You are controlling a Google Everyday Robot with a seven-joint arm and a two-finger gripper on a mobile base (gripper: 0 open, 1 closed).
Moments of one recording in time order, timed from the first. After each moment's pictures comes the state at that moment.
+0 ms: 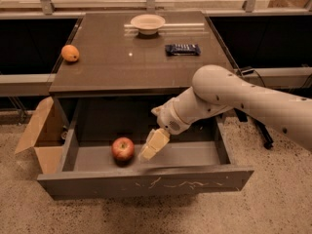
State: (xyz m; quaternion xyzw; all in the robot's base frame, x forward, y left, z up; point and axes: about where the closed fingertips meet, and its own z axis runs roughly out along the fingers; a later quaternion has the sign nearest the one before) arm 0.533 0.013 0.723 -0.57 0.73 0.26 0.26
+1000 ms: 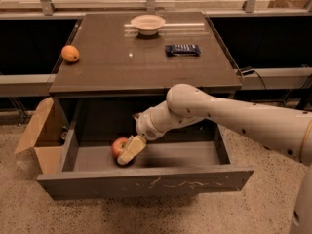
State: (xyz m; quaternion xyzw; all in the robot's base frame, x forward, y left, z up) arm 0.567 0.086 0.660 -0.58 0.71 0.28 0.29
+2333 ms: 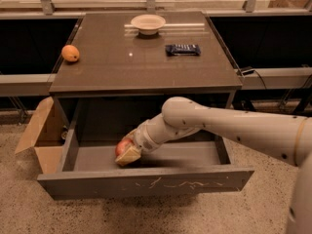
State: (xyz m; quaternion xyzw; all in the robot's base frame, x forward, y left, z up) arm 0.544 0.092 0.624 -0.58 0.72 0.29 0.27
